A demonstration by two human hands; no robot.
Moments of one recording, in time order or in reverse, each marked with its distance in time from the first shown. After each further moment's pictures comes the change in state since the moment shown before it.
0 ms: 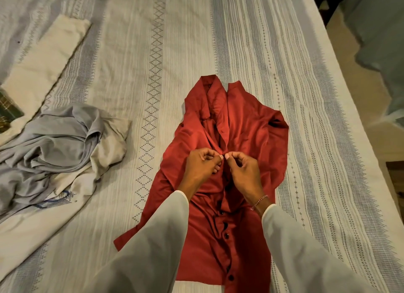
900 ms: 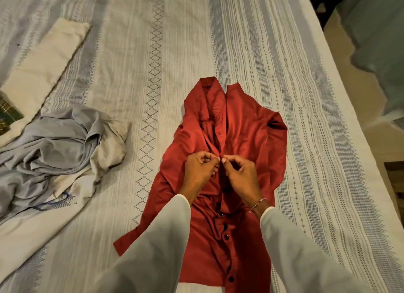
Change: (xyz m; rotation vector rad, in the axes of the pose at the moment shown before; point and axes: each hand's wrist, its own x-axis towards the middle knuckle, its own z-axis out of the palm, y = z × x) left_hand -0.004 -0.006 0.002 -0.058 0.071 -0.033; right_hand -0.001 0.005 0.004 0.012 -0.027 -0.008
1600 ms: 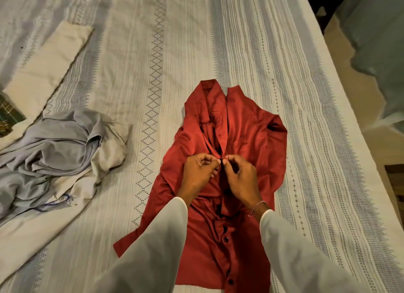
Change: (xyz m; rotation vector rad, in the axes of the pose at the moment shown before) left_hand -0.002 0.002 -0.005 0.024 -0.042 0.049; right_hand 0.000 -0.002 -0.003 -0.271 0.055 -0.231
